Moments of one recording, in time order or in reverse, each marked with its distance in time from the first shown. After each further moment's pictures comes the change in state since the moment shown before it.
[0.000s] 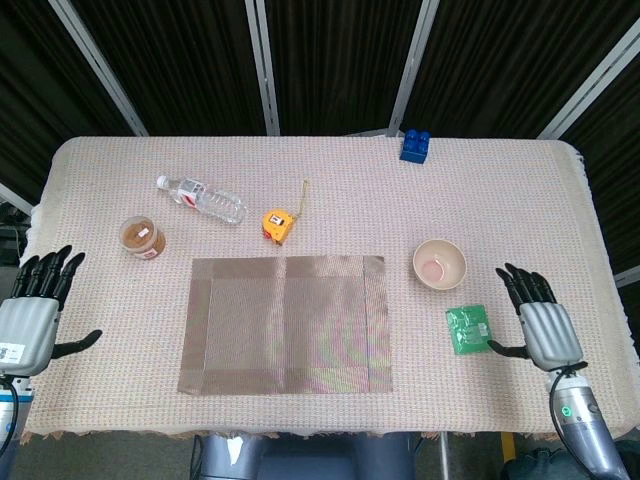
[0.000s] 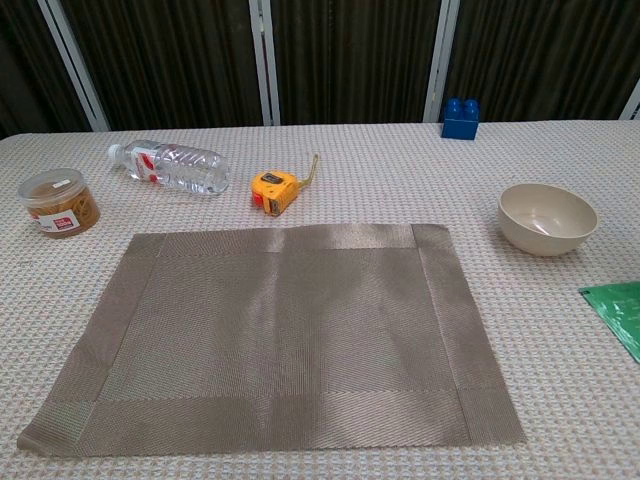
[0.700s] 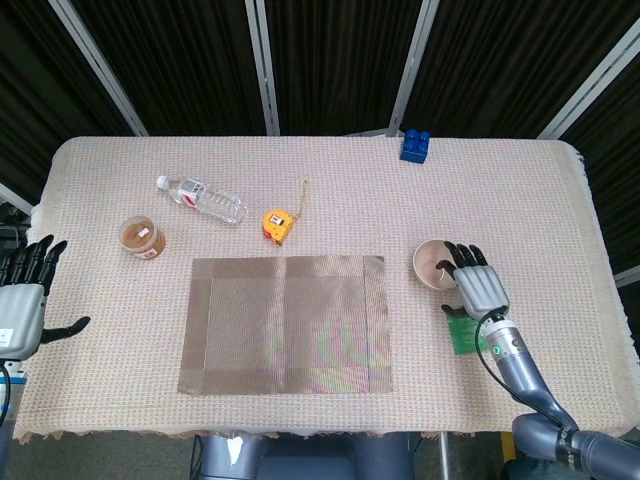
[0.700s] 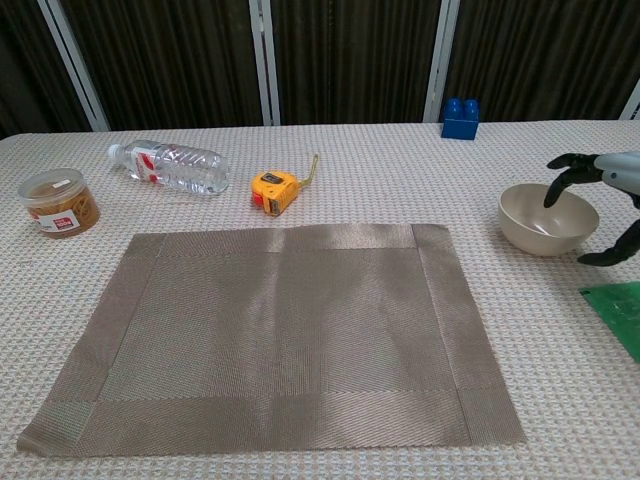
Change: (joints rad) left arm -0.005 -0.005 -0.081 0.046 -0.112 -0.072 -0.032; right arm 0.267 -0.271 0.065 0.304 0.185 -0.269 -0.173
